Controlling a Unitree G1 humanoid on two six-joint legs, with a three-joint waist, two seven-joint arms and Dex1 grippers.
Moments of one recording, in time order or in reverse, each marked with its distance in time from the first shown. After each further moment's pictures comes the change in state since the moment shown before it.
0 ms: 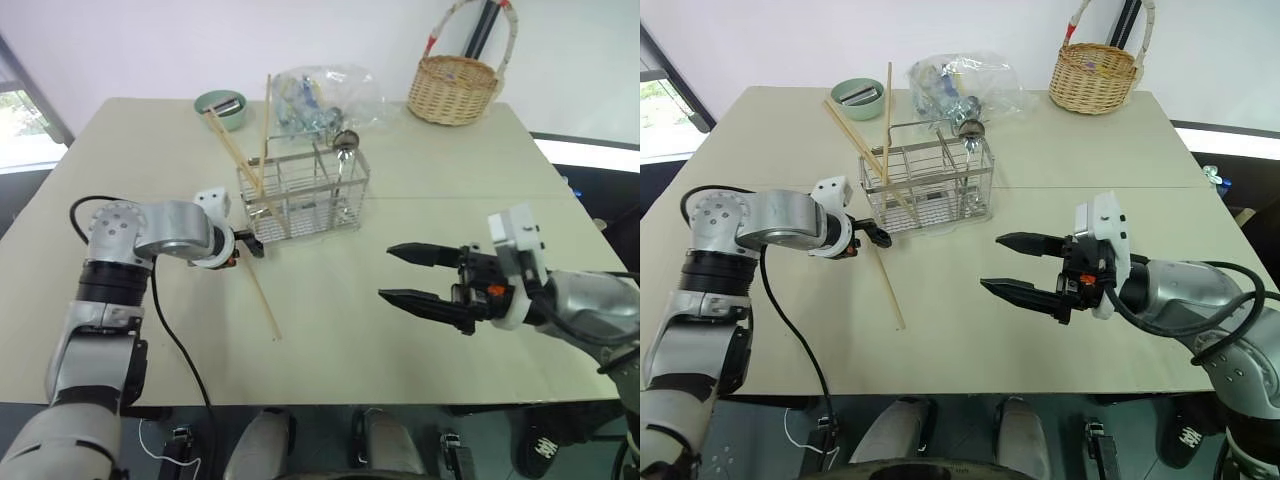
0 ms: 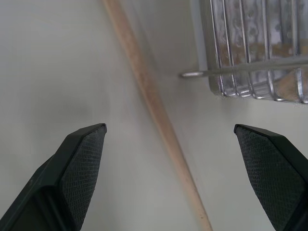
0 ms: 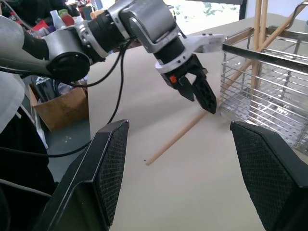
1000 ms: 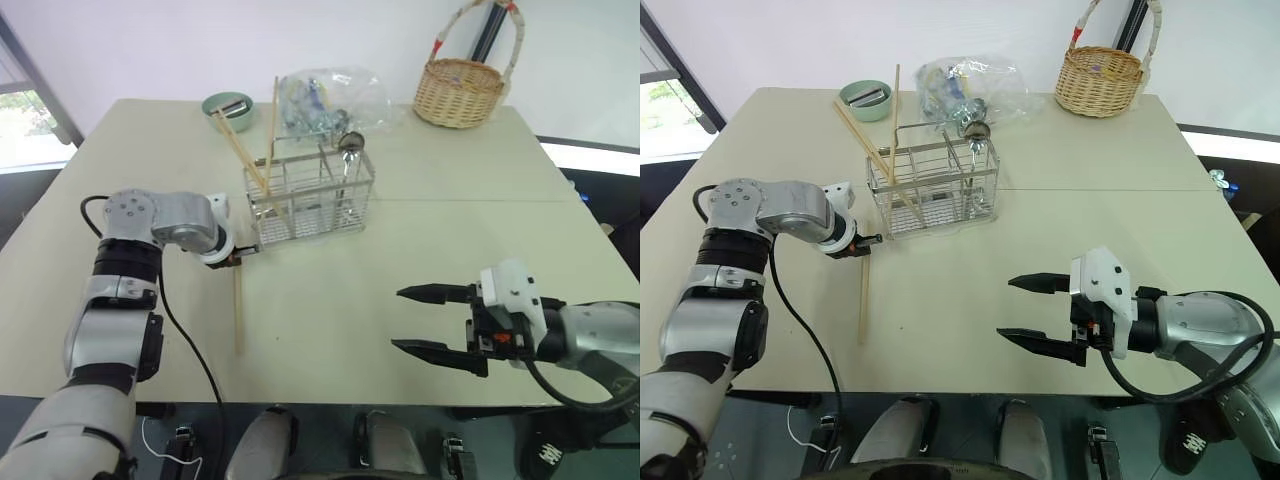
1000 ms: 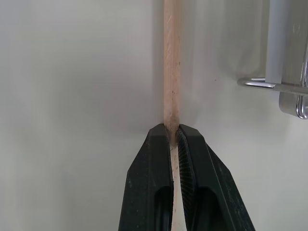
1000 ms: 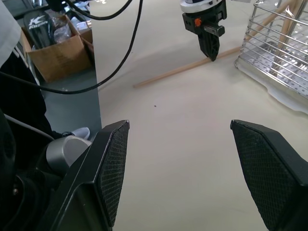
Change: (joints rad) left arm -0.127 -0.067 0.098 0.260 0.256 0.103 -0.084; right arm 0.219 -0.105 -0.012 -0.054 -0.240 -0.166 0.177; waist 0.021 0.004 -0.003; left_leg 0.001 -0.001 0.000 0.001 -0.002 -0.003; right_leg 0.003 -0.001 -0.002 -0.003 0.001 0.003
